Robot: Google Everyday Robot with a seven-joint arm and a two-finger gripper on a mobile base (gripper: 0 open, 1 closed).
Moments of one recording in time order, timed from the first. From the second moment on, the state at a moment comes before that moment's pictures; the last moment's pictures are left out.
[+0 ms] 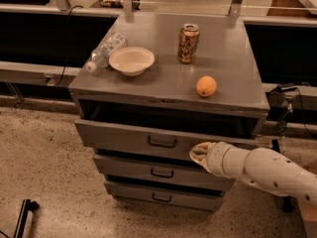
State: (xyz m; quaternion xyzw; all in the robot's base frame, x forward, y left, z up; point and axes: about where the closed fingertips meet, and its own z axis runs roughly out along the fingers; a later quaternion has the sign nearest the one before) arm 0.532 -0.134 0.634 -0.52 0.72 0.02 0.45
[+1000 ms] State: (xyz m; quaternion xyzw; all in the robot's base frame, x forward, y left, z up) arm 0.550 -0.144 0.624 -0.50 0.72 0.05 0.48
